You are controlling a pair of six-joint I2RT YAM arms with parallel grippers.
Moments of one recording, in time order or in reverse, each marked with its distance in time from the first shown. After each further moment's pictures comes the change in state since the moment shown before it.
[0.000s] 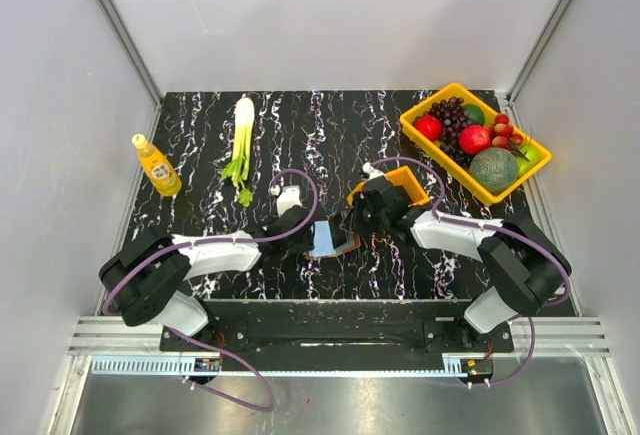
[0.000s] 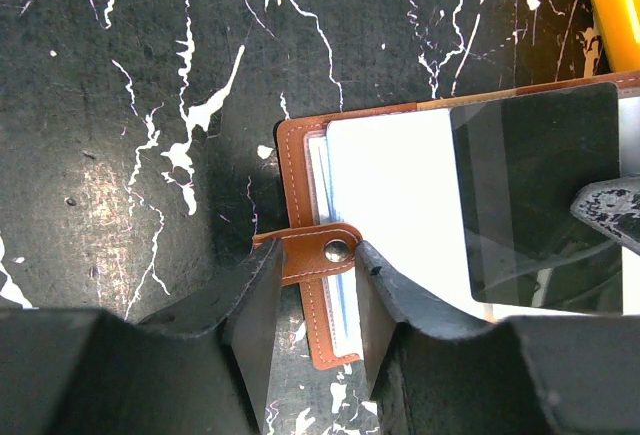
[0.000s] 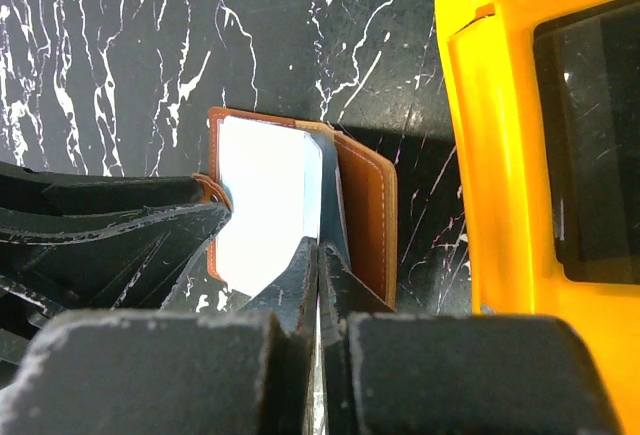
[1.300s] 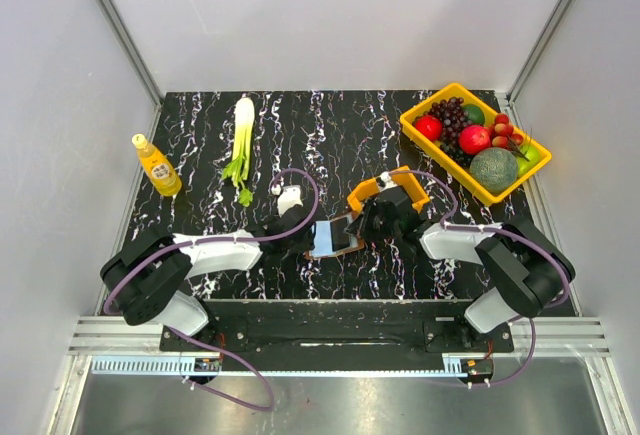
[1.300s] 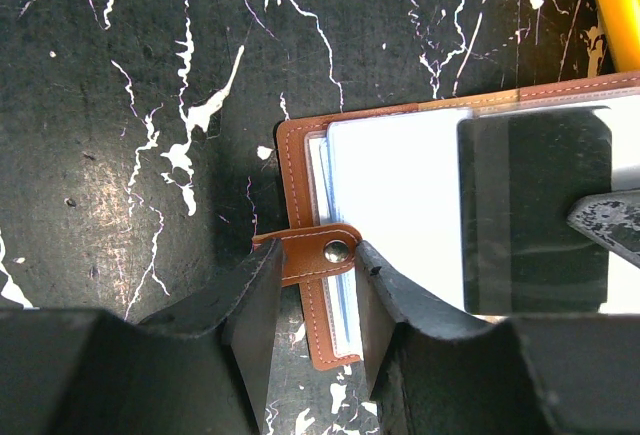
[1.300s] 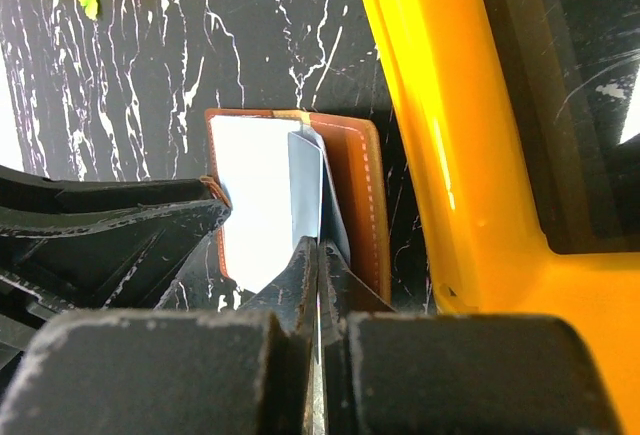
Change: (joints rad) left arm 0.000 0.010 0.013 -0.015 -0.001 0.001; right arm -0.061 -0.024 -0.187 0.250 -0.075 0.164
